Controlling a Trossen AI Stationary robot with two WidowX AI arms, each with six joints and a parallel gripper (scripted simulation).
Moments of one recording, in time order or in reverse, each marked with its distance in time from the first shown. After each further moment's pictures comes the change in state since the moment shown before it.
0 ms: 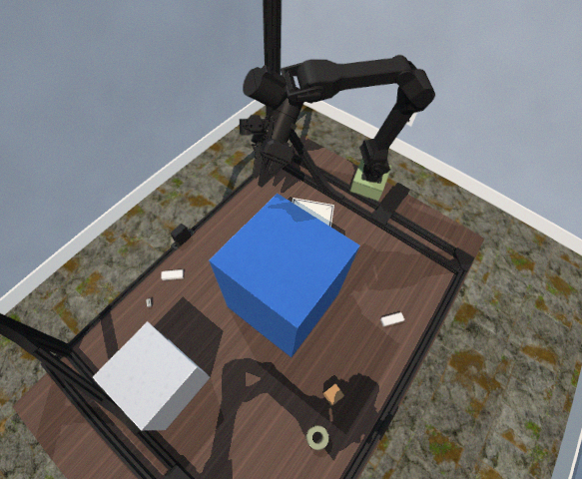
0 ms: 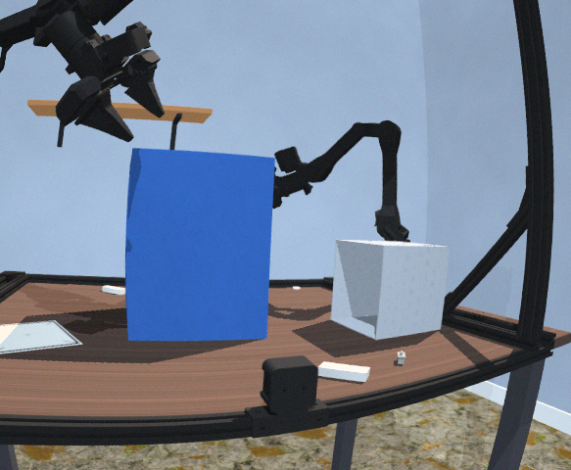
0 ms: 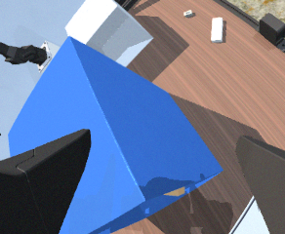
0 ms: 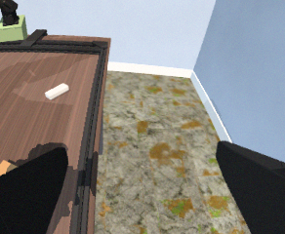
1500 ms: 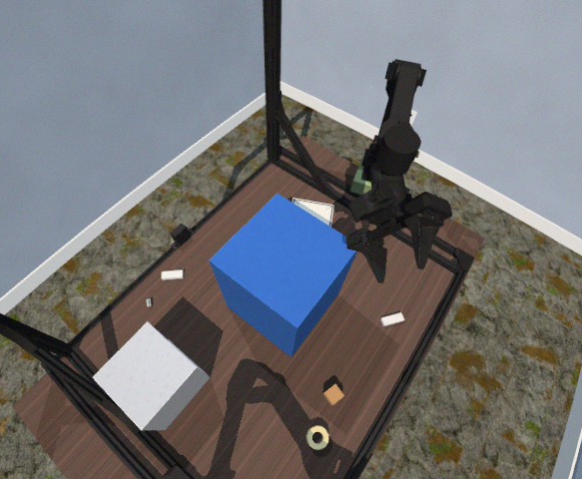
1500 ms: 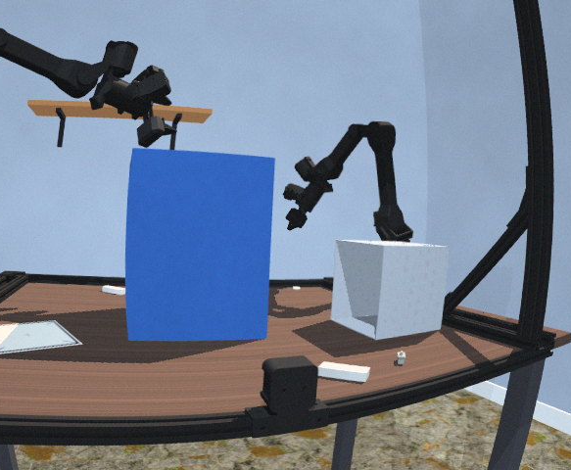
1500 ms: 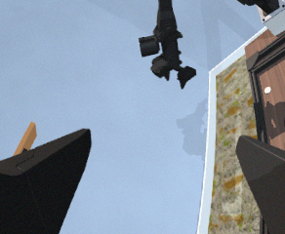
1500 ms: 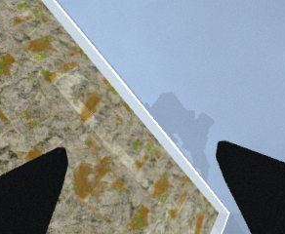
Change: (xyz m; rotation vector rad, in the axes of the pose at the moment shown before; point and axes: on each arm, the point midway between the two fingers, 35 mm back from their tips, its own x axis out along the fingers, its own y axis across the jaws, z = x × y) left arm 0.016 0.307 -0.183 -0.069 0.081 0.795; right arm -0.177 -0.165 -0.148 0.132 0.741 -0.831
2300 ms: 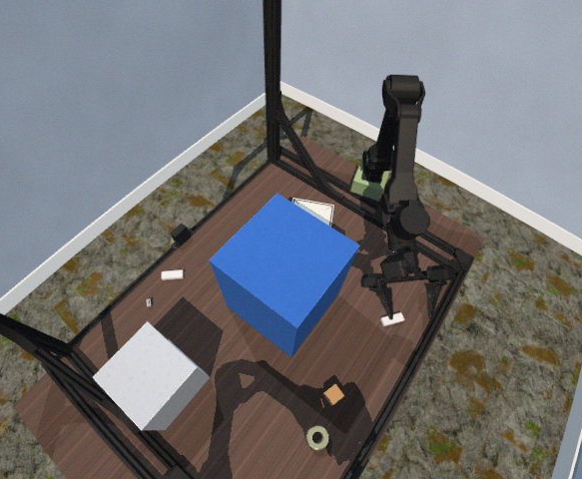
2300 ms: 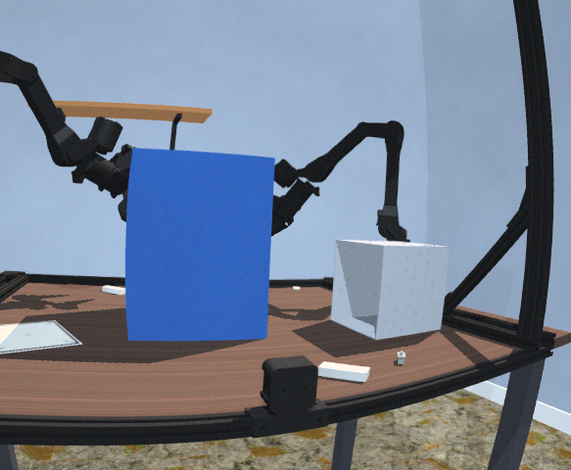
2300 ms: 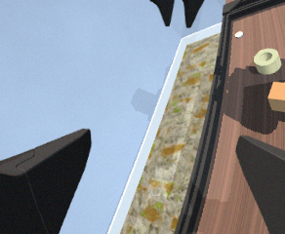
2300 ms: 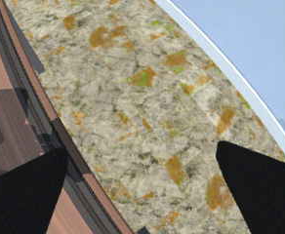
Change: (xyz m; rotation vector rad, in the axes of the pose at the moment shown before) left arm 0.036 -0.118 -0.151 -0.334 0.175 -0.121; right arm -0.072 0.227 0.047 0.125 -0.067 0.518
